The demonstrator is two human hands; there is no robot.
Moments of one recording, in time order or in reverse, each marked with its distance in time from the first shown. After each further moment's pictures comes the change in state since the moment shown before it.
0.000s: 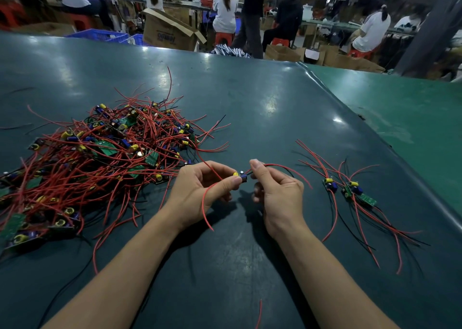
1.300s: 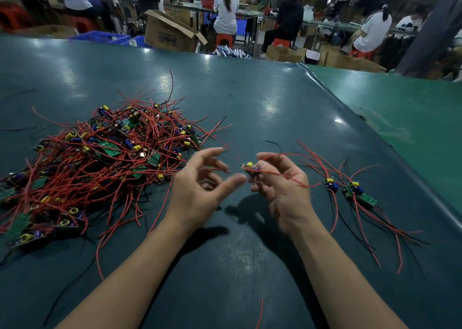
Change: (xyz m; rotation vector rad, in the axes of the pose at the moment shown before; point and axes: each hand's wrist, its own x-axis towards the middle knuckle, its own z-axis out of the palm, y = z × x) left_hand -0.007 -0.003 0.000 0.187 0.207 0.218; right_hand 0.000 -0.020 -0.008 0.170 -0.244 -0.003
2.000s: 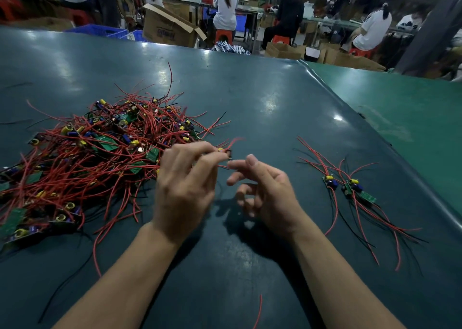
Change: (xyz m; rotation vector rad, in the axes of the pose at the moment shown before) left_hand -0.001 0.008 -0.015 0.699 0.229 0.826; right_hand -0.008 0.004 0.006 -0.103 -0.277 0.212
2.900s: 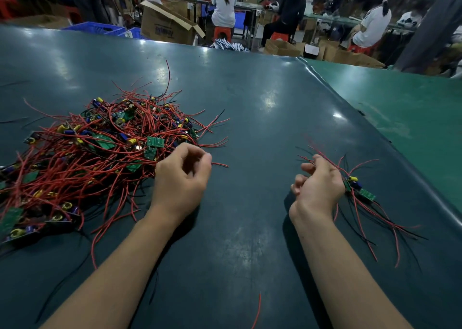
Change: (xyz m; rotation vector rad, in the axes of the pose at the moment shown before) left_hand -0.002 -0.016 0.013 -0.409 -0.190 -0.809; right_hand 0.011 -0.012 -0.036 0.218 1.046 -0.243
